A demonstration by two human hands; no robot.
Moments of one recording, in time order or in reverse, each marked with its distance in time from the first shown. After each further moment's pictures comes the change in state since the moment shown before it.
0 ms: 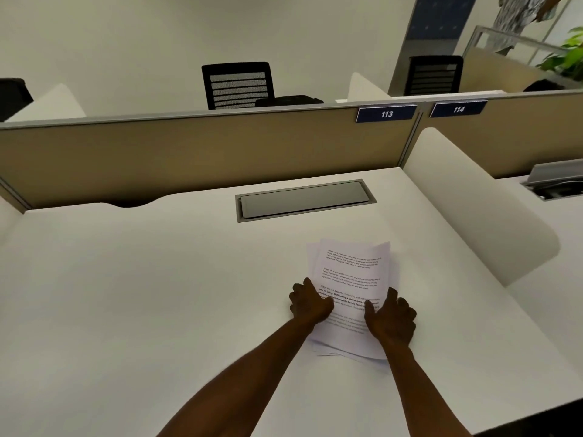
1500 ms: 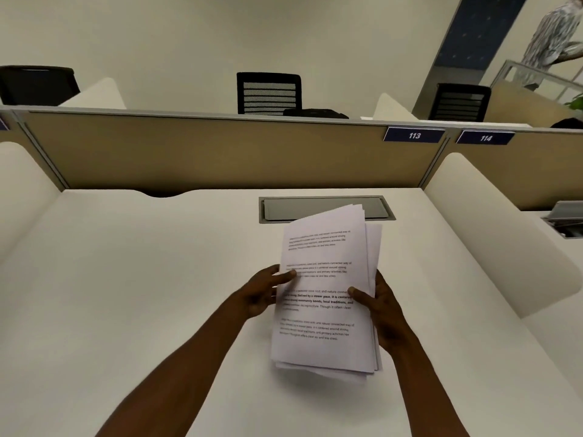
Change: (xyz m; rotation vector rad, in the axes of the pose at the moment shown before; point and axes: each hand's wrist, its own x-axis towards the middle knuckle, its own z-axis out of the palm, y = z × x) left_hand 0.006 -0.077 -0.138 -0.973 -0.427 0.062; right_hand -0.048 -0.071 -0.050 1.156 -0.551 -0.379
